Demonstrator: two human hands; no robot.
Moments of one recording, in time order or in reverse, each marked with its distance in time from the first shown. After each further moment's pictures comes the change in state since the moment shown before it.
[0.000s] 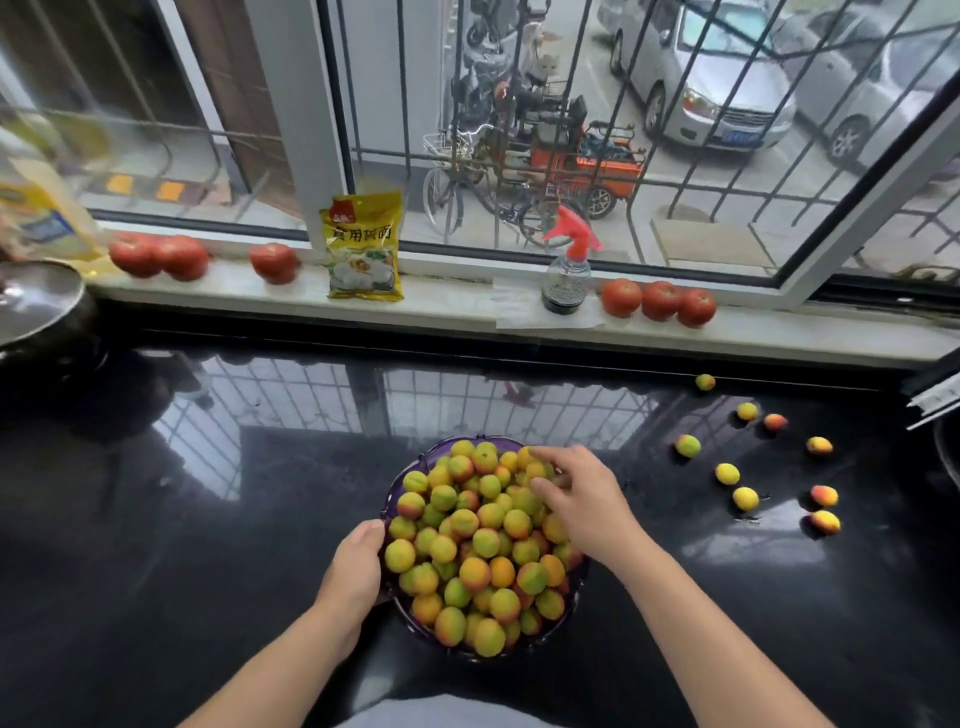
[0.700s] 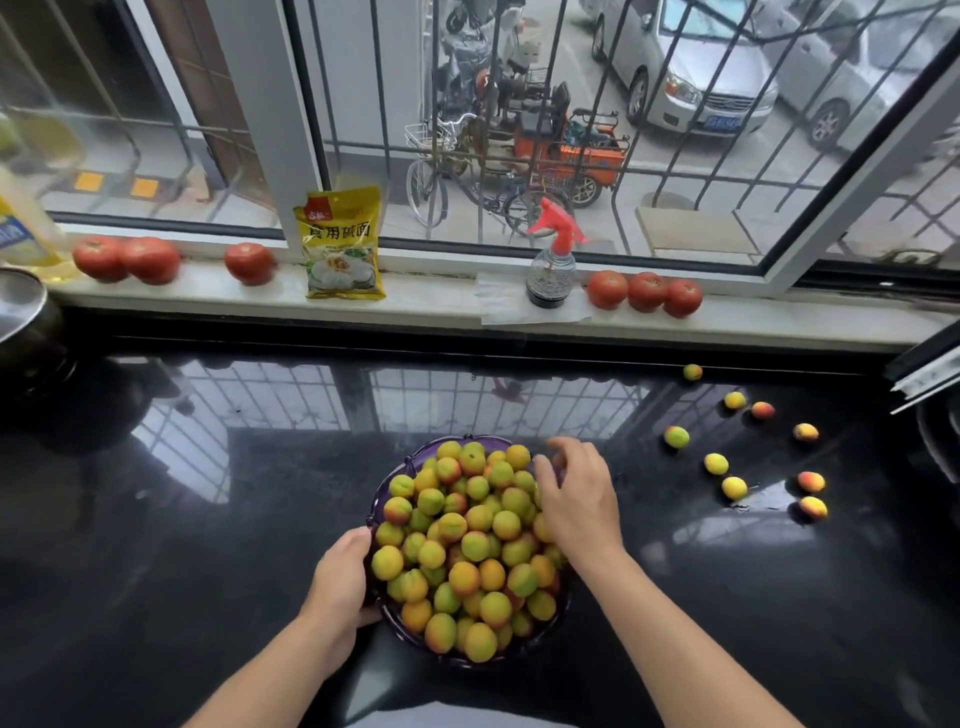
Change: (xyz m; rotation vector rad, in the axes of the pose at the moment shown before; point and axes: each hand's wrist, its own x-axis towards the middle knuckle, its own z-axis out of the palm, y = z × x) left_hand -0.004 0.006 0.002 -0.109 0.023 -0.085; right_hand 0.013 0.027 0.031 -0.044 0.359 0.052
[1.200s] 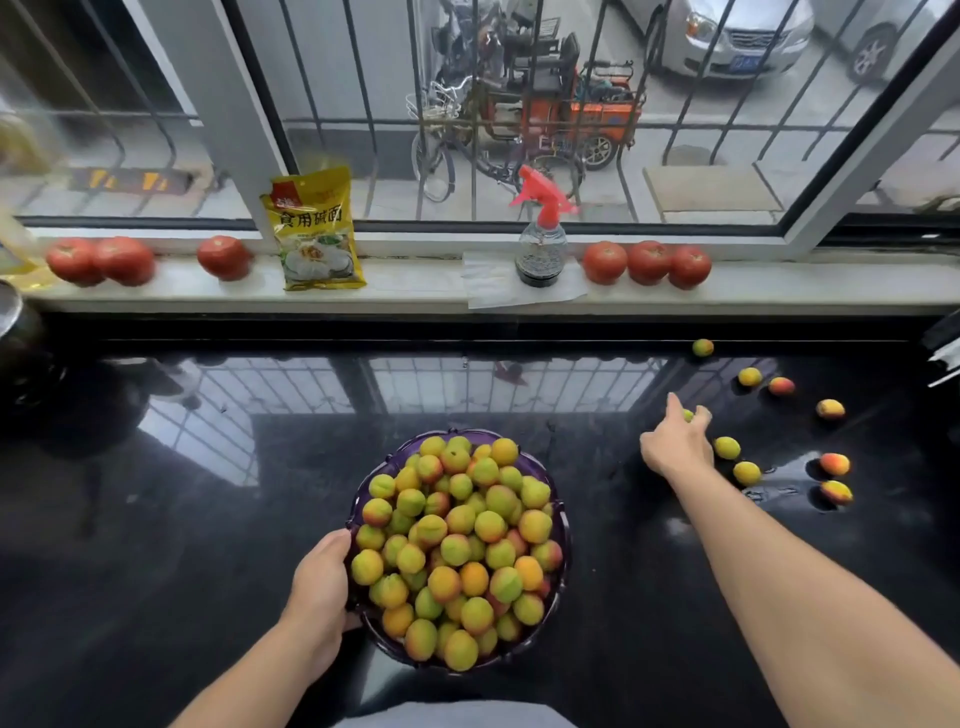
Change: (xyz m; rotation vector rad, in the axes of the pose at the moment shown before) left_hand 0.007 -0.001 0.017 -0.011 0.116 -0.042; right_hand 0.116 0.132 -0.050 -0.350 -0.221 0.569
